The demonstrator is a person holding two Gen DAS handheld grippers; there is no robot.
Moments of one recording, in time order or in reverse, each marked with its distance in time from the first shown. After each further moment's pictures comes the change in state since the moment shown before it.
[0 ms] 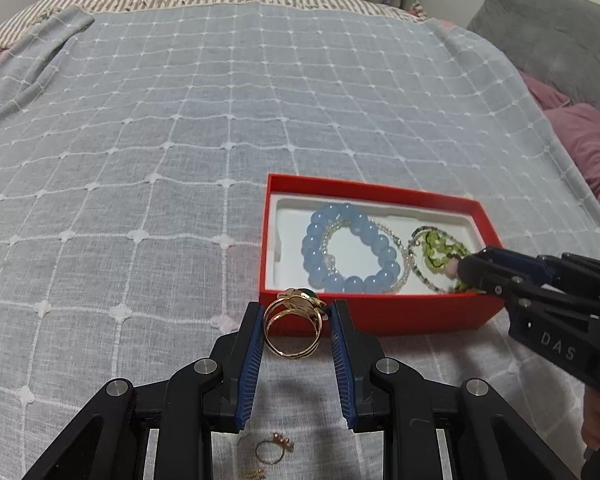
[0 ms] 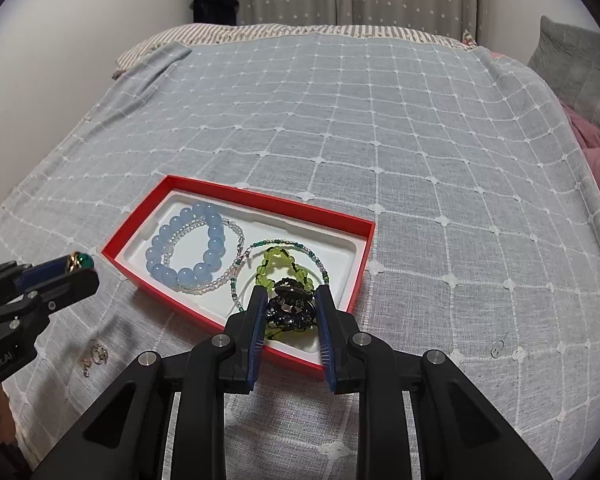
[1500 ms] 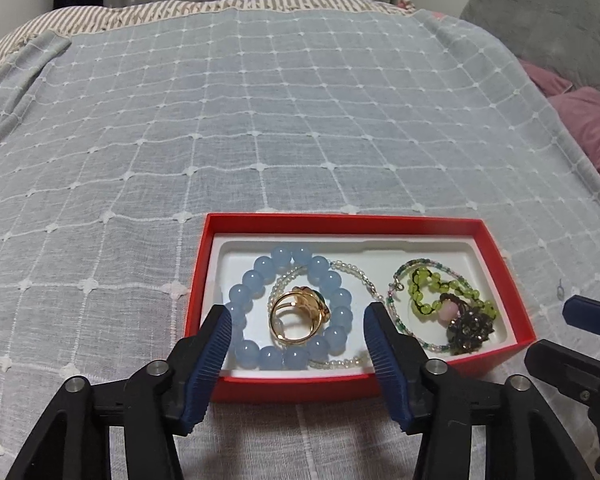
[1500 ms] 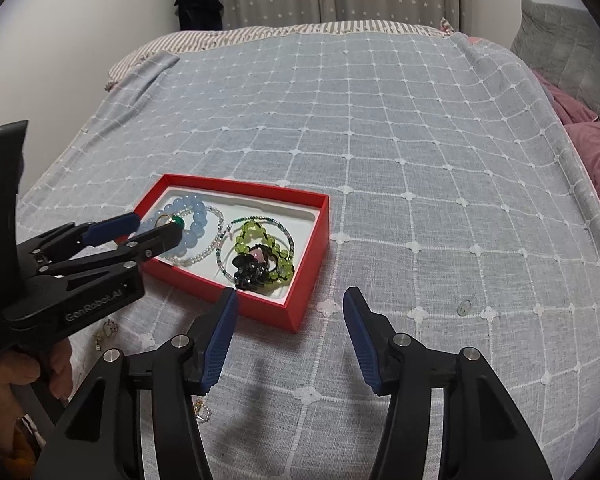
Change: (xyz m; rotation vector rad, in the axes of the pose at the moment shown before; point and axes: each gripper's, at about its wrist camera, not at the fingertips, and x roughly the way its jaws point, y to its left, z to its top) left arm 0.035 -0.034 0.019 0.064 -0.016 0.030; right arm -0.043 -0.025 -0.020 0.068 0.018 -0.003
